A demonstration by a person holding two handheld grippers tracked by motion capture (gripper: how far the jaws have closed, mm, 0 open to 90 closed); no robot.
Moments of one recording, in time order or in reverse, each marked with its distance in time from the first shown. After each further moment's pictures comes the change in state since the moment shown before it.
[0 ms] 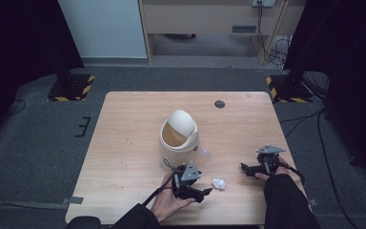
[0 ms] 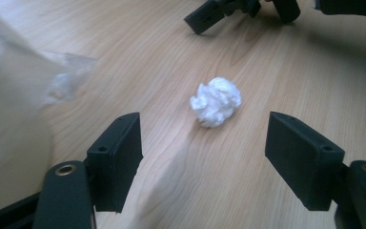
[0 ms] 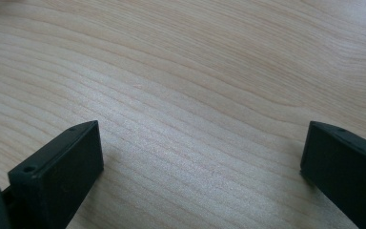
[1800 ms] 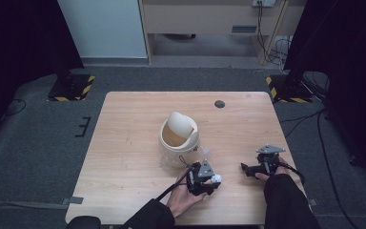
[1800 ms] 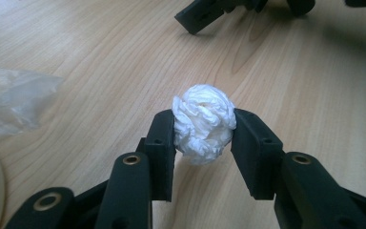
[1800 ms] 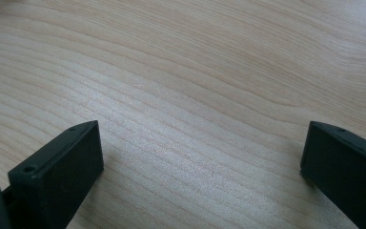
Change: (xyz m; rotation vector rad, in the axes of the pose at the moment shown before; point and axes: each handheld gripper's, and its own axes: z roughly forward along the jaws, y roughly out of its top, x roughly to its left) left arm -0.004 0.017 0.026 0.051 0.015 0.019; right arm 0.000 0.000 0.000 -0.002 0.000 -0.002
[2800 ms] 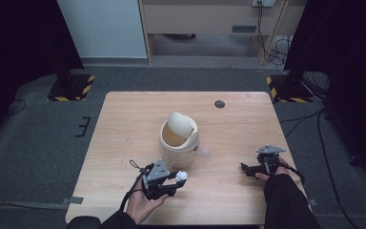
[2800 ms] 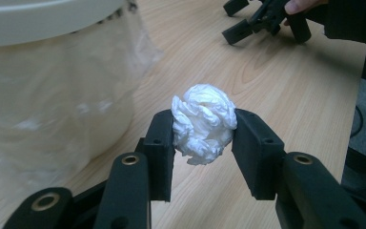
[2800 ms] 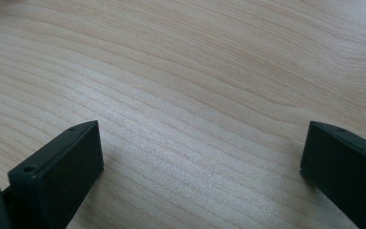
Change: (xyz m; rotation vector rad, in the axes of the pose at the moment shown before) left arm 0.027 -0.049 -0.115 -0.136 0.083 -0.121; right arm 0.000 0.000 0.000 0.002 0.001 0.001
